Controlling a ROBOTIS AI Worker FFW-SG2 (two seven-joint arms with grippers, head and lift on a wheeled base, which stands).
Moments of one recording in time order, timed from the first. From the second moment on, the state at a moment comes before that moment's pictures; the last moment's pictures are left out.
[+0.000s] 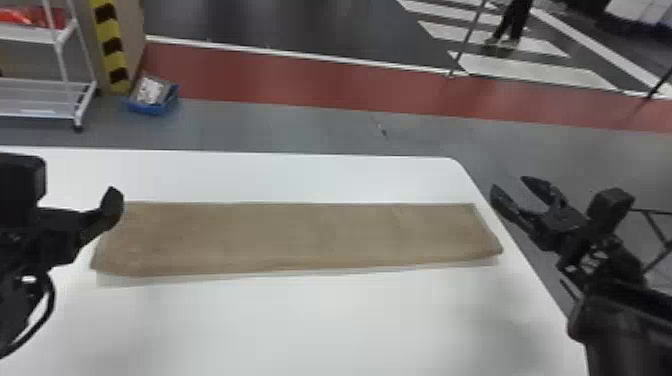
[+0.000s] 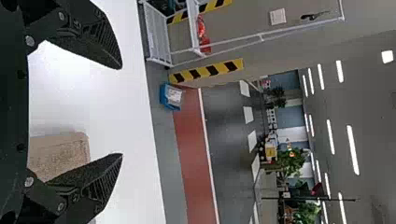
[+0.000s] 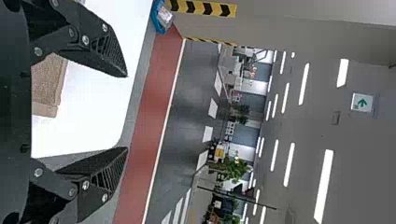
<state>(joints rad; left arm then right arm) 0.03 0.29 -0.16 -1.87 0.21 0.52 0.22 -0.24 -0.33 -0.67 -1.07 0.09 -0.20 0.82</state>
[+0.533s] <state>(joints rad) 0.06 0.29 -0.08 -1.90 0.38 0.73 0.08 -0.17 -0.33 -0.69 -1.11 0.05 -0.21 0.82</state>
